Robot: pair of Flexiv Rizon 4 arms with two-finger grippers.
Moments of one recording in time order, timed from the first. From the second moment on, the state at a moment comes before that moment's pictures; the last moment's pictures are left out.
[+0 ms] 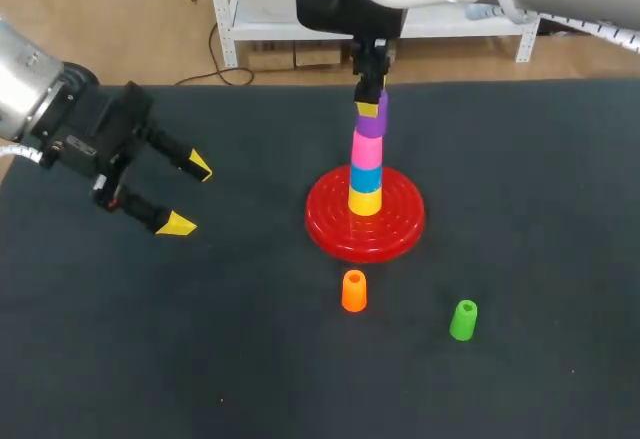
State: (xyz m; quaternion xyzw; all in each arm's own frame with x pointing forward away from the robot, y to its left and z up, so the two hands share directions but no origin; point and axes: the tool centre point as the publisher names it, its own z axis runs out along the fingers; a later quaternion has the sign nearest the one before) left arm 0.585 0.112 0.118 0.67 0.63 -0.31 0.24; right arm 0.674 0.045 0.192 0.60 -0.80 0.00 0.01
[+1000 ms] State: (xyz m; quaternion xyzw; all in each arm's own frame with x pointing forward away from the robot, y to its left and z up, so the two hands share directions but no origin) left arm 0.585 0.112 0.118 0.67 0.63 -0.31 0.24; right arm 0.683 0.046 0.182 0.60 -0.80 0.00 0.01
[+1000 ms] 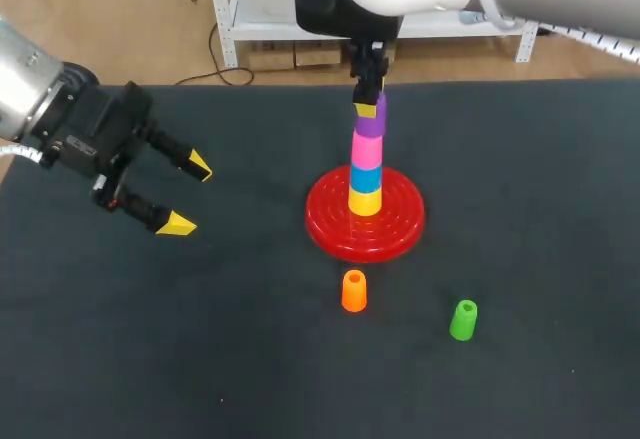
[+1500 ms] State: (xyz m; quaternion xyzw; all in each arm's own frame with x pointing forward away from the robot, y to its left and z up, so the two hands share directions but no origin) left arm 0.585 0.112 0.118 0.67 0.63 -0.31 0.24; right arm 0.684 0.047 0.179 0.60 -0.80 0.01 0.00
